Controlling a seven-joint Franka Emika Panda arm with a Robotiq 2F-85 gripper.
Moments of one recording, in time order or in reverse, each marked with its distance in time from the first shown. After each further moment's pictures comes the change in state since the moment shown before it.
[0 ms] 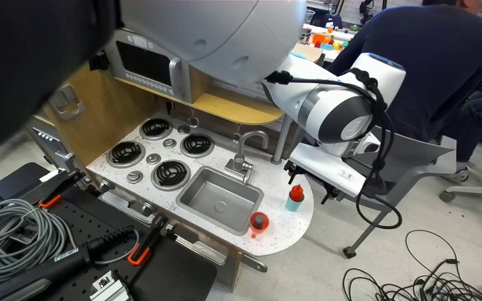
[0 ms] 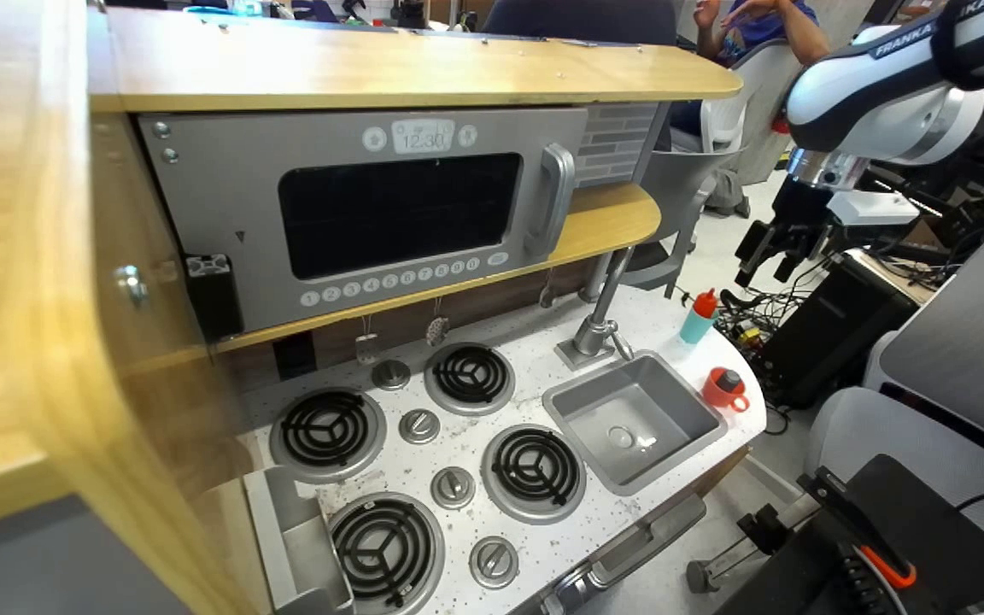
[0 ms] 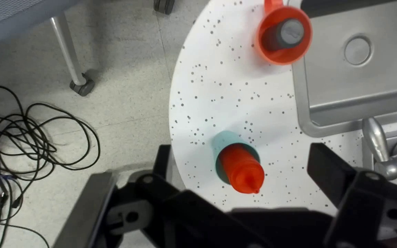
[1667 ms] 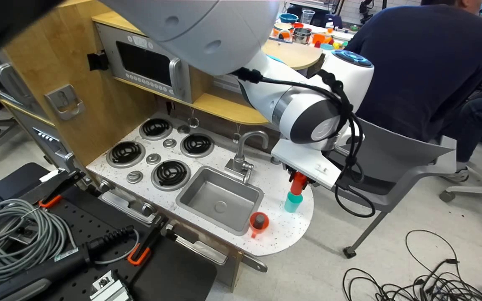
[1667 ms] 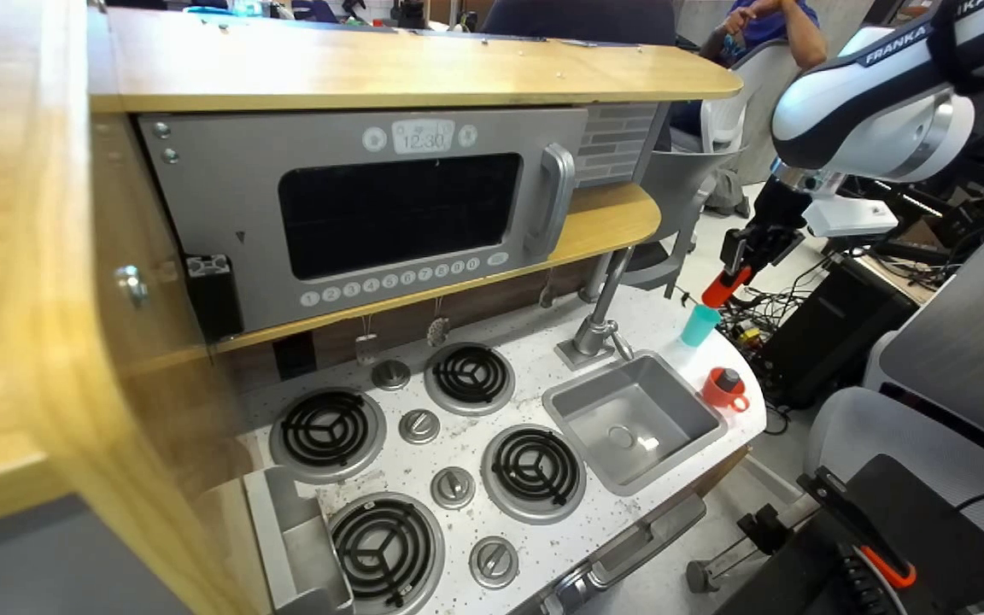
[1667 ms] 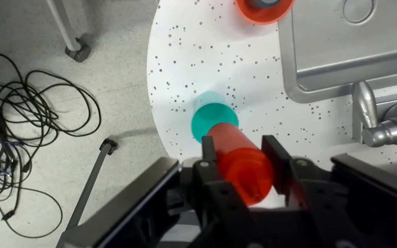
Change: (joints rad) arm 0.038 -0.064 0.018 -0.165 0.008 0.236 0.068
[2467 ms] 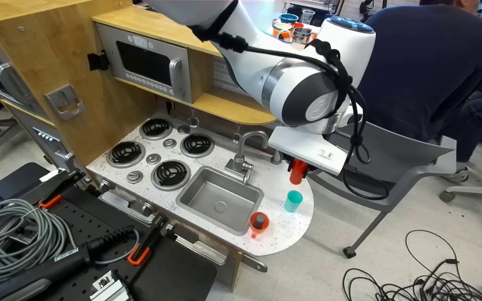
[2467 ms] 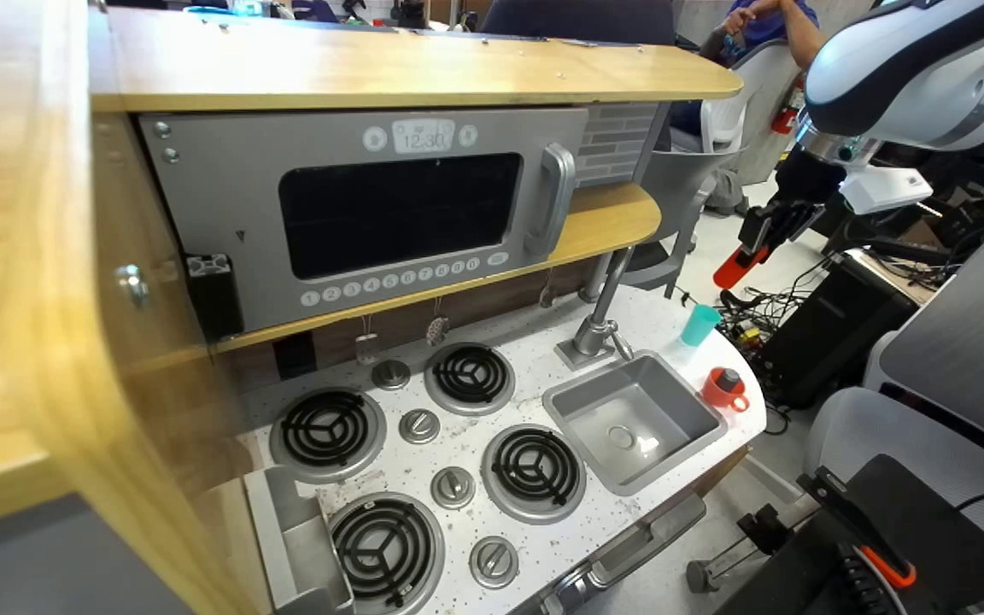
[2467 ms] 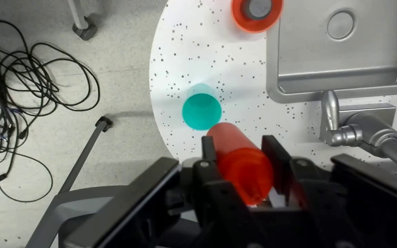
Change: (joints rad) arm 0.009 -0.169 0.007 -0.183 -0.017 0.063 -0.103
